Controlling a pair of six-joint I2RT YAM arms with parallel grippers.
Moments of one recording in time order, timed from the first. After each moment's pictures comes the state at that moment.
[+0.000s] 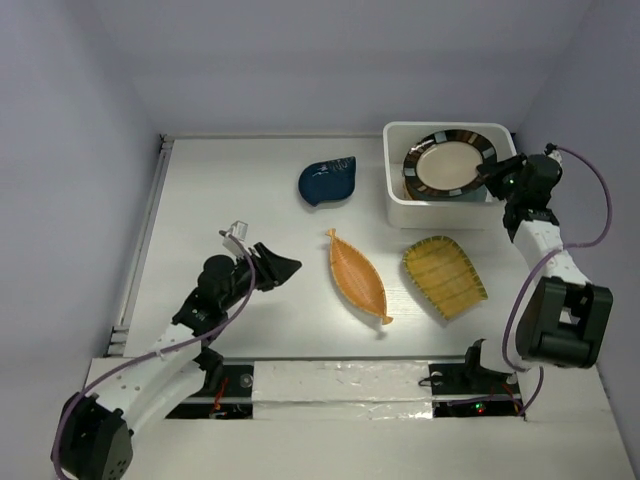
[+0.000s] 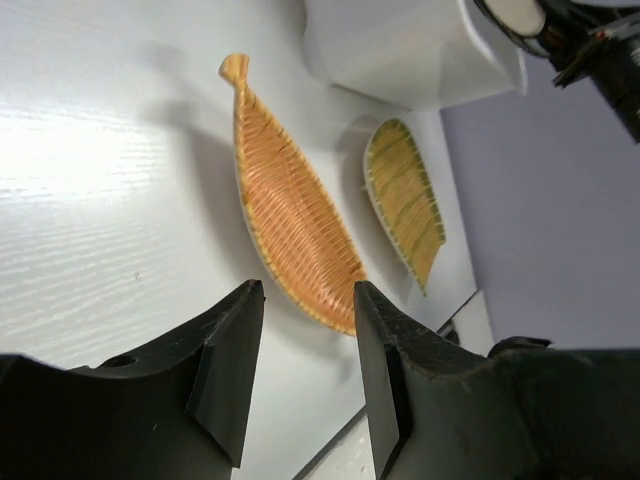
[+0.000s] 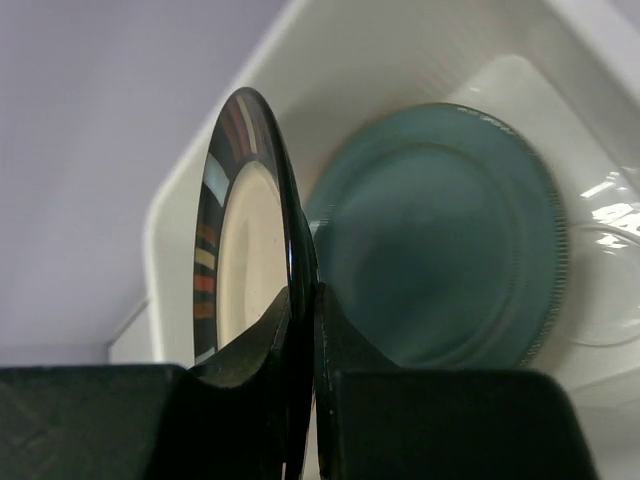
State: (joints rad) left arm -0.47 0.70 0.27 0.20 0.25 -0.90; right arm -0.22 1.38 0.97 0.17 -0.20 0.82
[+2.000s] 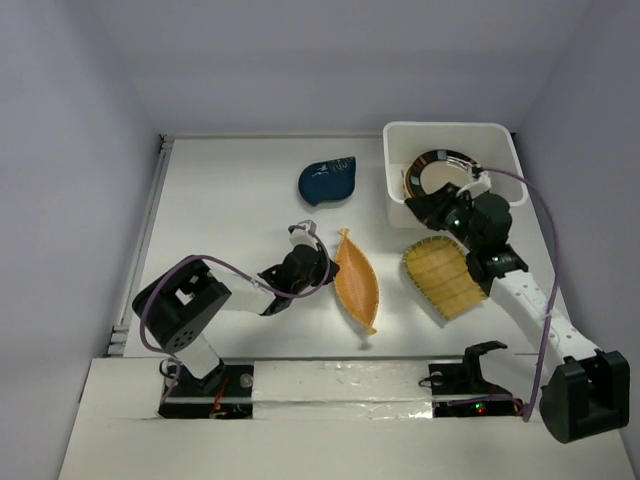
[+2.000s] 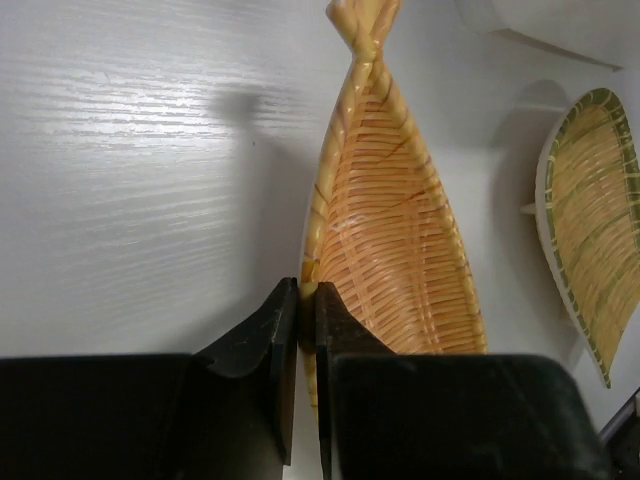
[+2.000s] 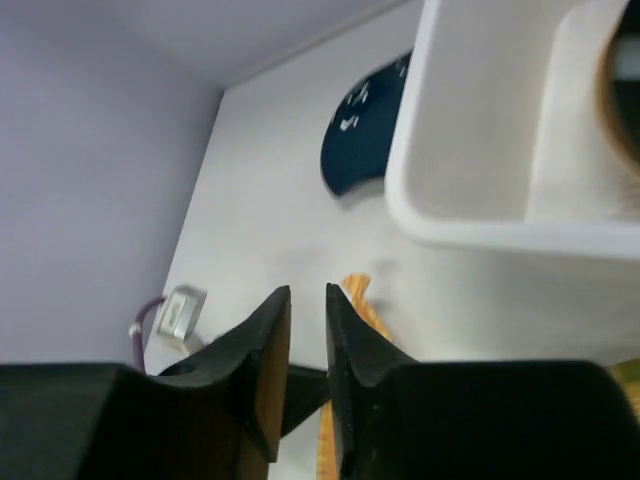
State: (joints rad) left arm -0.84 1.61 0.53 0.55 -0.19 -0.87; right arm 0.18 1.03 0.70 0.20 -0.24 0.74
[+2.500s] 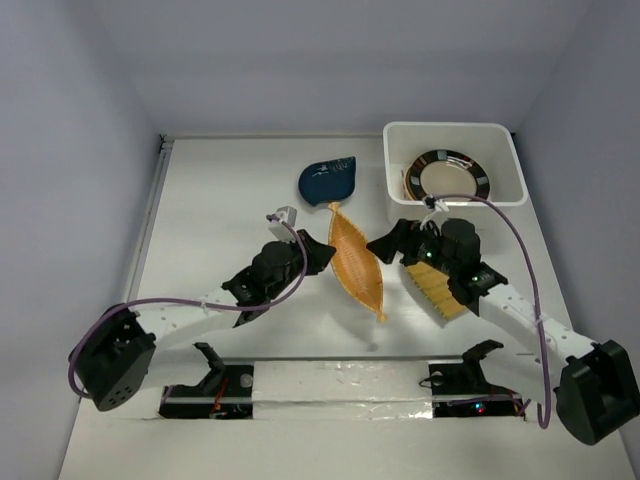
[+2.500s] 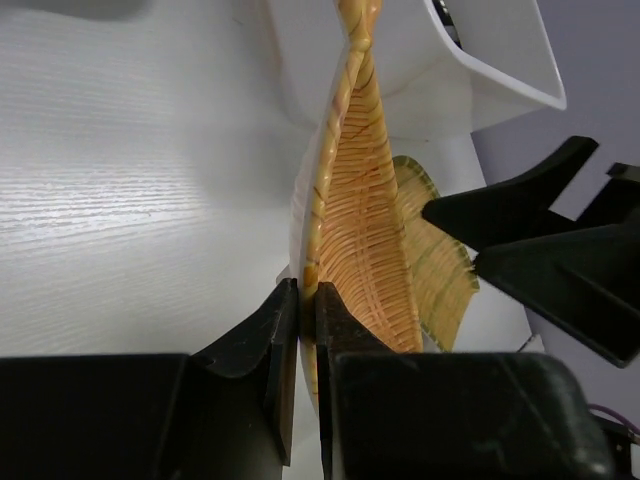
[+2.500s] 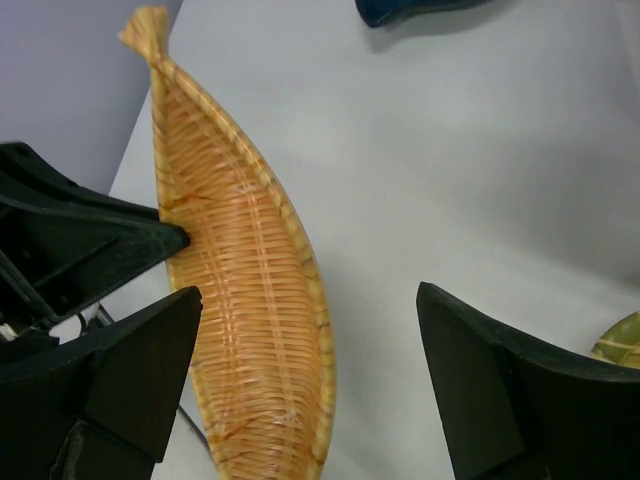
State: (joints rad) left arm -0.84 1.19 0.49 0.44 -0.20 -0.84; right arm 0.43 1.00 0.53 0.19 -0.31 0.60
